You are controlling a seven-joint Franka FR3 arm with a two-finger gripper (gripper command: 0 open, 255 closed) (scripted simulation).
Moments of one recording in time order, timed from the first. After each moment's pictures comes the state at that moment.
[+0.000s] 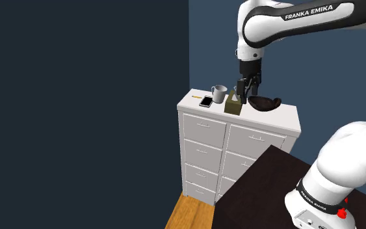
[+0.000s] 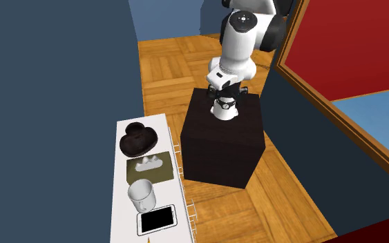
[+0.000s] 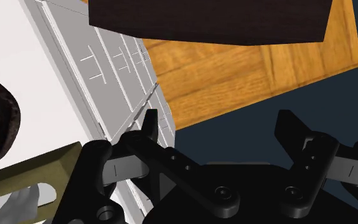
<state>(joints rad) -0.09 -0.55 0.03 -2.37 -0.02 1.64 -0.12</state>
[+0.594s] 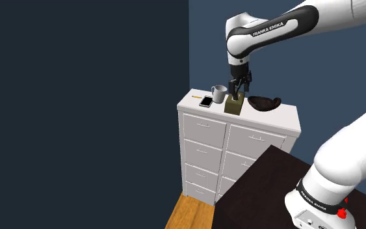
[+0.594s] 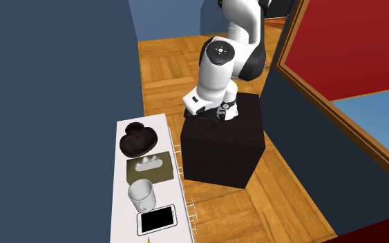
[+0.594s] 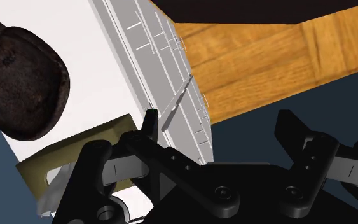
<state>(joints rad) -0.16 -0.27 0.00 -2.24 -0.15 1.81 -0.12</state>
